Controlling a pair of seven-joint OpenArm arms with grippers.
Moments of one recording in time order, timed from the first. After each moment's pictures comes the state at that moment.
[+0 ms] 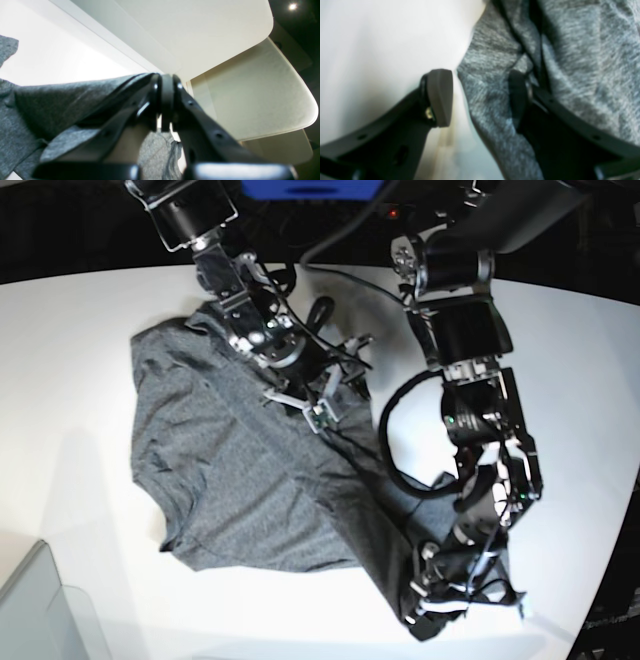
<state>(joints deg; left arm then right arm) -25.6 8.1 -13.7 88.1 -36.9 1.1 37.7 0.1 -0.3 -25.3 73.3 4.5 10.5 -17.4</state>
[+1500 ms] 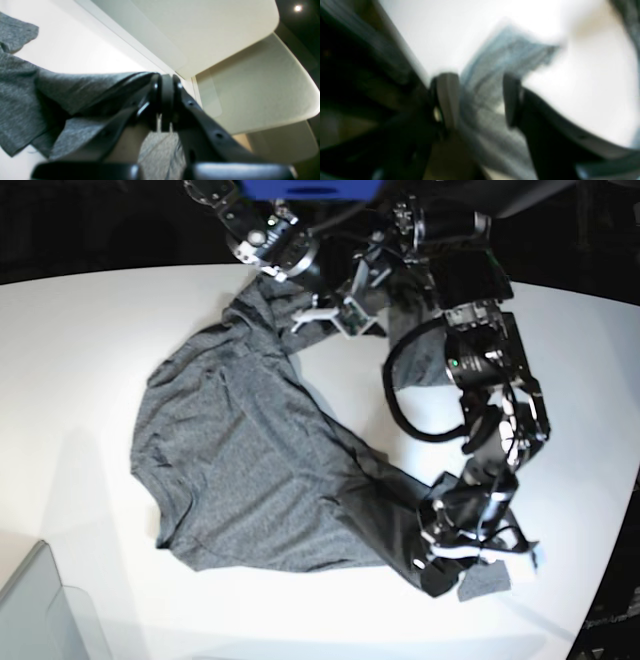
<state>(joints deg) -14.3 7.2 -13.7 99.0 -37.6 0.6 38.1 -18.0 5.7 -34.4 99.4 4.4 11.3 -19.3</state>
